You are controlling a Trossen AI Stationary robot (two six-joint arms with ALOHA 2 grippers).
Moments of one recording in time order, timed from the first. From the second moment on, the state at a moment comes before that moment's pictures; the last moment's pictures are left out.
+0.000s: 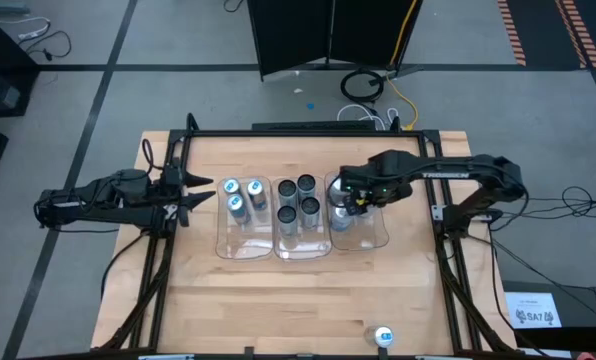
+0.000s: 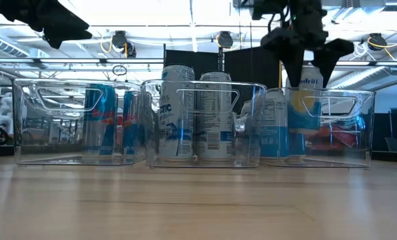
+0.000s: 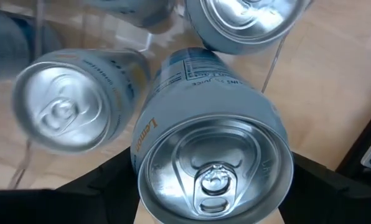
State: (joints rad) left arm 0.00 0.28 0.55 -0.51 -0.24 -0.12; right arm -0.13 1.54 1.34 -1.34 0.02 1.11
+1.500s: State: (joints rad) left arm 0.00 0.28 0.55 -0.52 -0.21 -0.12; right arm -0.07 1.38 1.34 -1.36 0.01 1.18
